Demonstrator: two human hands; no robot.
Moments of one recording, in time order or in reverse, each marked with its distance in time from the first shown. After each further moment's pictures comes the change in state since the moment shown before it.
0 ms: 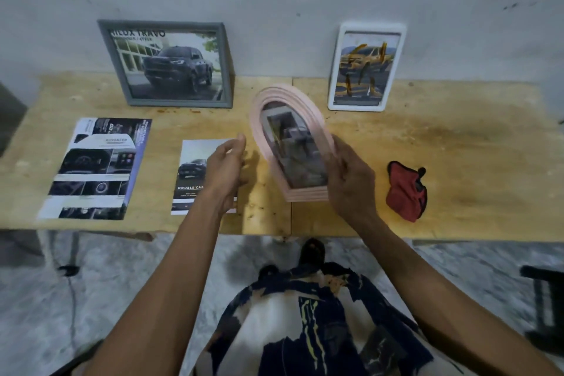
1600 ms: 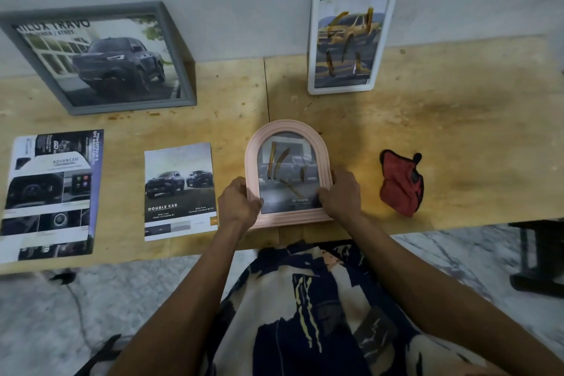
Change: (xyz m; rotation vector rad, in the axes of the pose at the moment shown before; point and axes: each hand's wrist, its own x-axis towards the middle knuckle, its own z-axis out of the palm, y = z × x) left_hand 0.058 -0.079 0.042 0.822 -0.026 0.061; right_hand 0.028 0.098 0.042 -0.217 -0.270 0.655
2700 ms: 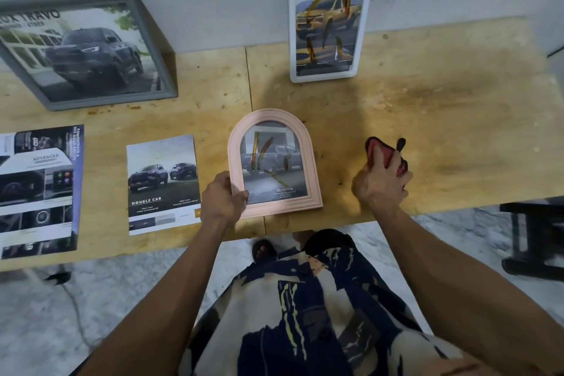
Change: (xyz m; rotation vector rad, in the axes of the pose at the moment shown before) left_hand -0.010 -0.012 0.009 0.070 0.020 0.047; right_hand 0.014 0.070 -0.062 -0.323 0.206 0.248
